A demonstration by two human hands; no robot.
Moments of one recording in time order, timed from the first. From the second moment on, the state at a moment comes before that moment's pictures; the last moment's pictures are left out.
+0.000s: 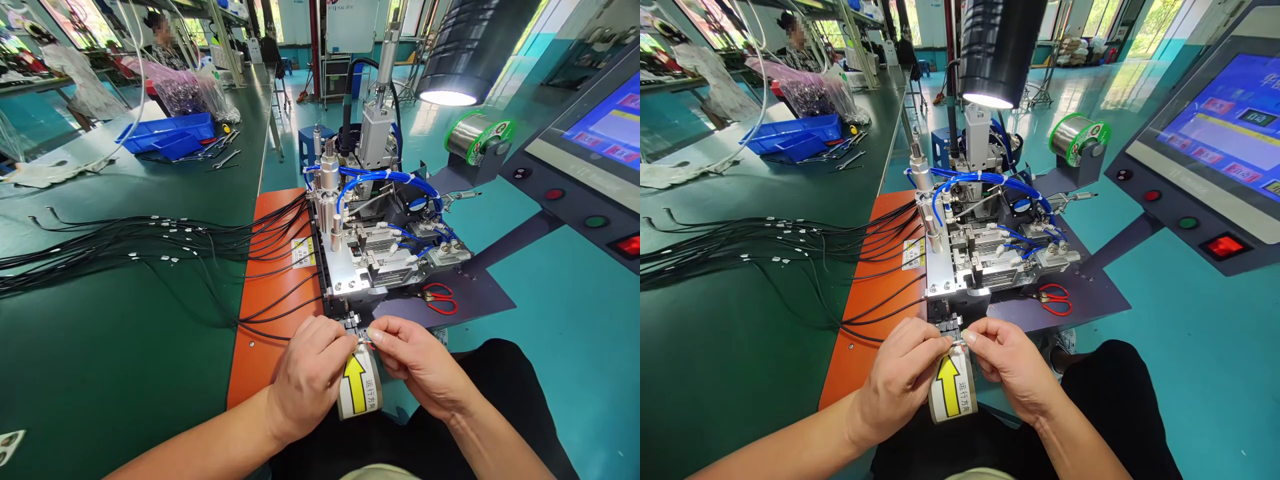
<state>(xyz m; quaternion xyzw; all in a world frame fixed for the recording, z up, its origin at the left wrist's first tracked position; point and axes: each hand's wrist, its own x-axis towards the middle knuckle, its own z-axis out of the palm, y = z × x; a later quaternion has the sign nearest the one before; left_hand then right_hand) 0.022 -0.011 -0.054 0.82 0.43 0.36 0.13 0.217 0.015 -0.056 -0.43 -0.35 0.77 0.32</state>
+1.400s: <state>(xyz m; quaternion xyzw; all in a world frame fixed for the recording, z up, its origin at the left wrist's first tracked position) 0.008 0.002 -0.058 0.84 0.41 0.34 0.11 0.202 0.028 -0.076 -0.51 -0.50 0.59 0.37</state>
